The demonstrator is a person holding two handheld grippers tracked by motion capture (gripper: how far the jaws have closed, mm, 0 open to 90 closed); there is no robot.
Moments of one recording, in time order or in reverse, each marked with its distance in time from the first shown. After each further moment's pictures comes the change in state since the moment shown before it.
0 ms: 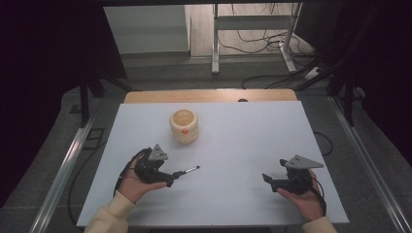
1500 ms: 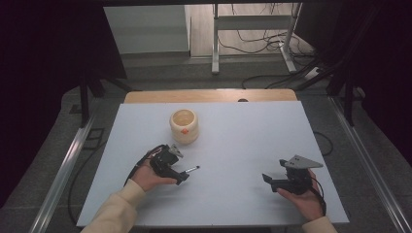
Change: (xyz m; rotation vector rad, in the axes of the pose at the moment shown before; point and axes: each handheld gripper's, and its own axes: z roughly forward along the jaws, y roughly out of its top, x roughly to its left) left arm 0.009 0.016 0.053 0.223 -0.117 0.056; right arm 0.000 -0.001 0.001 0.008 -0.001 0.000
